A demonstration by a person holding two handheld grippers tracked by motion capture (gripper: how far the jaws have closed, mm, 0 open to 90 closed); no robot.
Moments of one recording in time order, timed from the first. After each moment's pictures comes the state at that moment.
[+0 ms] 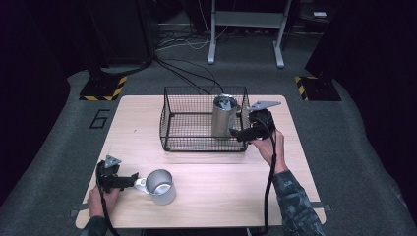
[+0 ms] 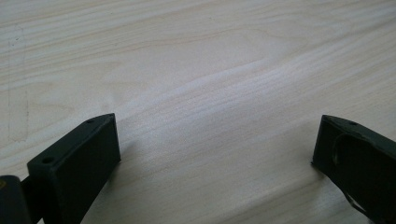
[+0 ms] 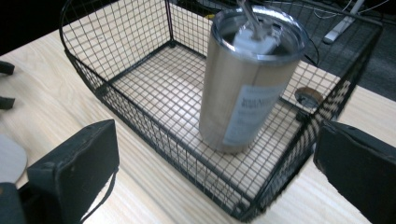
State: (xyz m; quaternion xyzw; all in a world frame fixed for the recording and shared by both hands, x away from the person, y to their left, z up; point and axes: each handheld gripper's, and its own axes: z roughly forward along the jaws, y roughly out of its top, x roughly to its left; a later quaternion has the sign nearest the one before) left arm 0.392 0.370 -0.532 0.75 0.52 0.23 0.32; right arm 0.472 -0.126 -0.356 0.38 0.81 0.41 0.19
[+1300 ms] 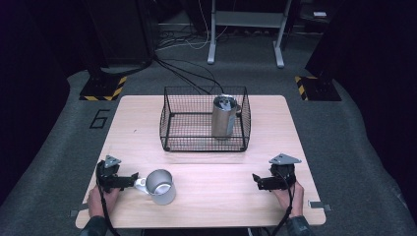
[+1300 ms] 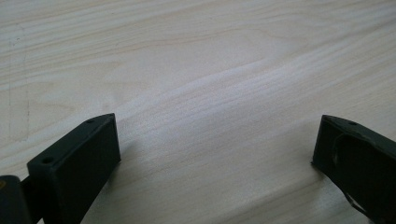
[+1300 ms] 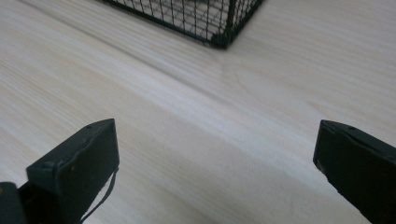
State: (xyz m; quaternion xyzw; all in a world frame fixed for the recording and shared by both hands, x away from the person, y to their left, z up) left arm 0.392 0.370 -0.532 0.75 0.52 0.23 0.32; right arm 0.379 -0.198 -0.484 0.45 0.79 0.36 0.21
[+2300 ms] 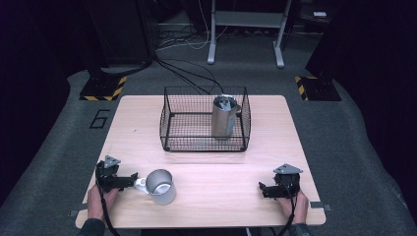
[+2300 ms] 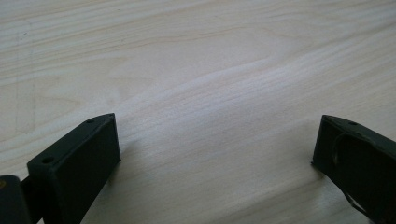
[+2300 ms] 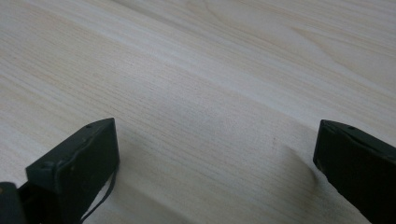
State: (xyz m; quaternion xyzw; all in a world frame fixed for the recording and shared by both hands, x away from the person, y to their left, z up) left arm 0.391 0.371 -0.532 0.74 0.54 0.23 0.32; right arm 0.374 -0.220 -0.528 0.47 0.79 0.32 0.22
